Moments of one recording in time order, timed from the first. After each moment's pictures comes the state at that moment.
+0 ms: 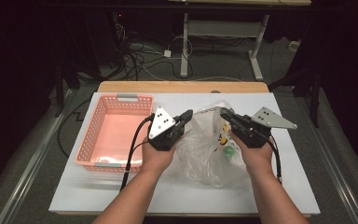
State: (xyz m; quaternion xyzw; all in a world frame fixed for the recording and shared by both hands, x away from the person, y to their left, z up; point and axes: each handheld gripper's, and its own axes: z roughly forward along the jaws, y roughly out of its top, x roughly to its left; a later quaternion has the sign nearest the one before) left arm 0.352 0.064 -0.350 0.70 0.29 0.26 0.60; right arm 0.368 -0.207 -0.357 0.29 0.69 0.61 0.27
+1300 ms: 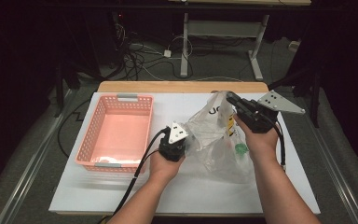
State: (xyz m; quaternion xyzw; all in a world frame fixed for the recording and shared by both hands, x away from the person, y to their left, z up) left arm 0.357 0.043 -0.415 0.77 0.33 0.20 0.51; right arm 0.386 -0.215 -0.325 0.30 0.67 0.60 0.30
